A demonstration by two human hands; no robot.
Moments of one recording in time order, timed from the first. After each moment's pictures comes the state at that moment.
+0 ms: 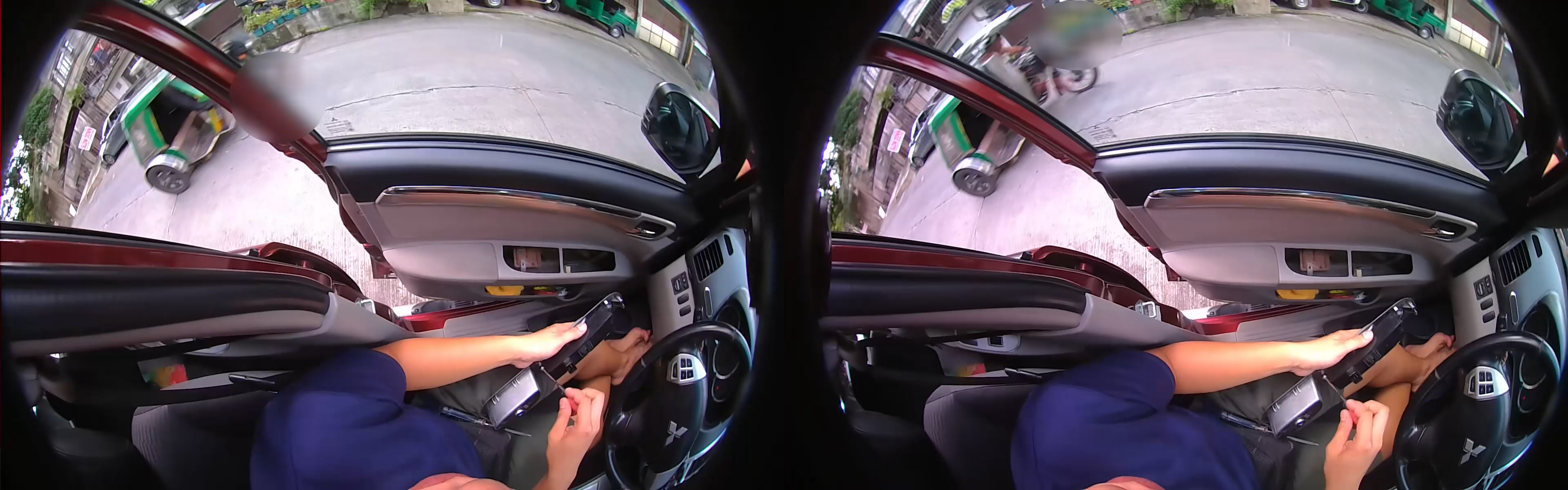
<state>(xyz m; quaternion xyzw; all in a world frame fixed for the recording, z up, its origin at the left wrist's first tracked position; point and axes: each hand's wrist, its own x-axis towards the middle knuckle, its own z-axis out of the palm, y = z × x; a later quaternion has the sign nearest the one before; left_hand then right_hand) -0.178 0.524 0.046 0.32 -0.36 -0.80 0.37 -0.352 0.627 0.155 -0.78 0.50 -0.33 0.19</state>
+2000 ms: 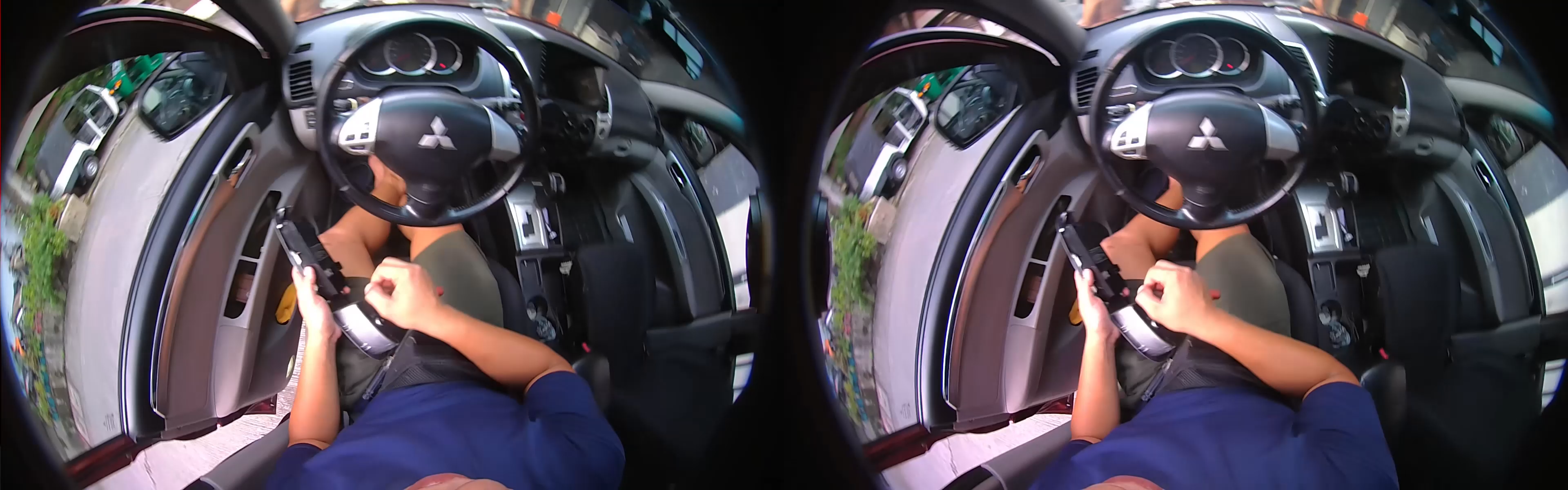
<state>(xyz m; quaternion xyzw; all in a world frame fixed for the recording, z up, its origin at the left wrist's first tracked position) -0.196 0.556 0.048 0.39 -0.34 -0.73 0.45 -0.347 0.666 0.099 -0.50 0.68 -0.50 0.21</state>
